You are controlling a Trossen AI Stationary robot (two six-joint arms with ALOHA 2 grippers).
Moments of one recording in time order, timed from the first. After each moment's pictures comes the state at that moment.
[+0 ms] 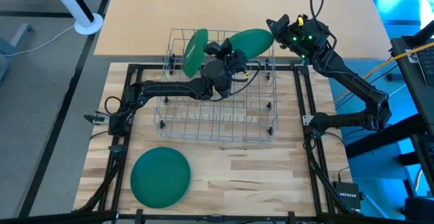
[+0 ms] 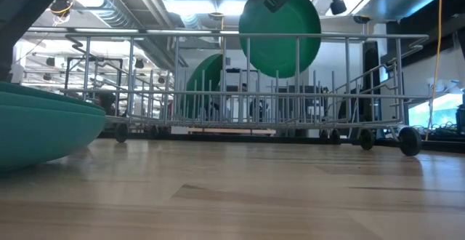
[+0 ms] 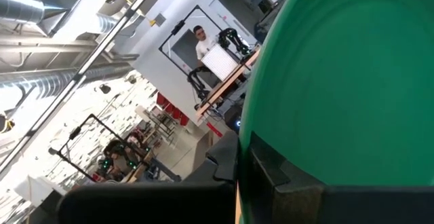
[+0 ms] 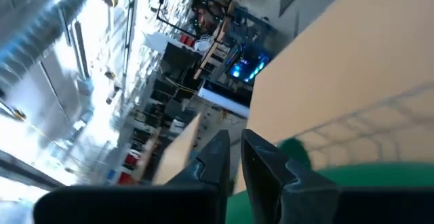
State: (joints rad) left arm 0.13 2.11 1.96 0.58 -1.36 1.18; right arm -0.73 1.16 1.28 -0.14 0.12 1.16
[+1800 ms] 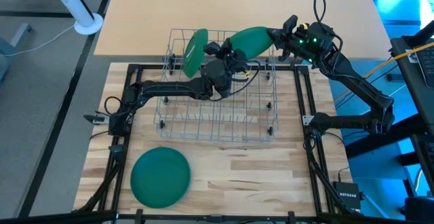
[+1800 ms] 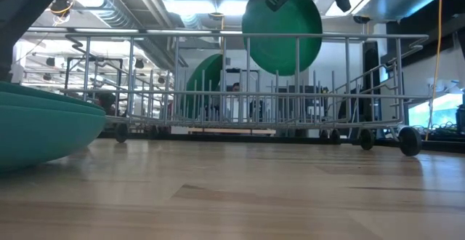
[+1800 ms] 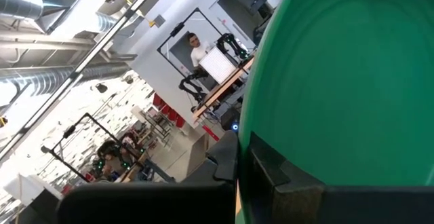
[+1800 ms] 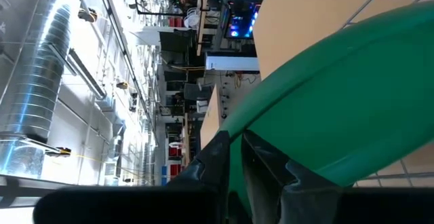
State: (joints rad) left arm 0.12 2.11 1.96 0.56 -1.35 1.13; right arm -0.73 1.10 1.28 -0.29 0.01 1.54
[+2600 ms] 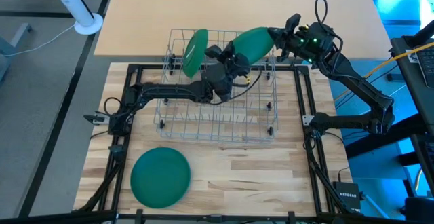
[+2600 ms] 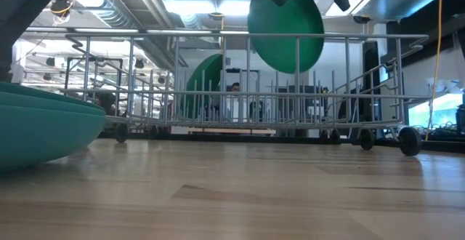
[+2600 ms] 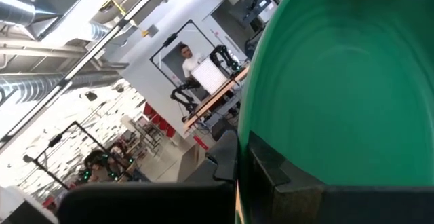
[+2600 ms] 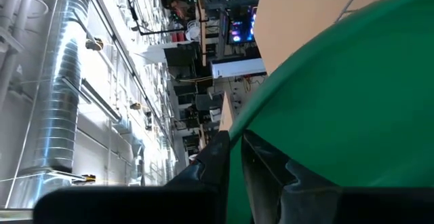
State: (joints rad) left arm 0.09 2.11 1.96 0.56 -1.32 1.10; right arm -0.73 1.10 1.28 -0.29 0.05 1.70
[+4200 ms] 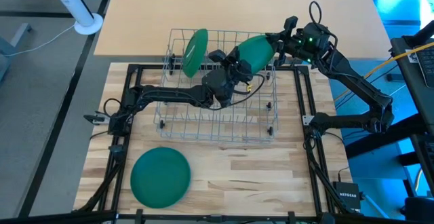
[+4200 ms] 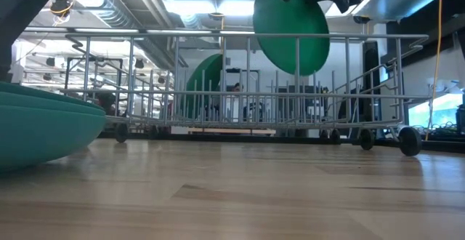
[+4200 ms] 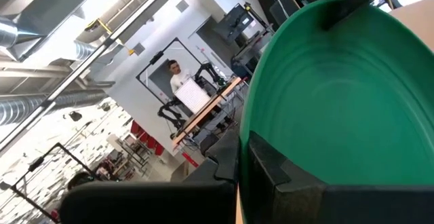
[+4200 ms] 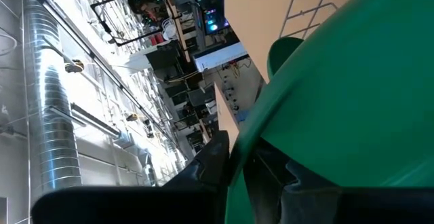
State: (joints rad) left arm 0.05 2.11 1.96 0.56 -1.26 1.11; right arm -0.73 1.12 1.28 -0.37 -0.02 1.91
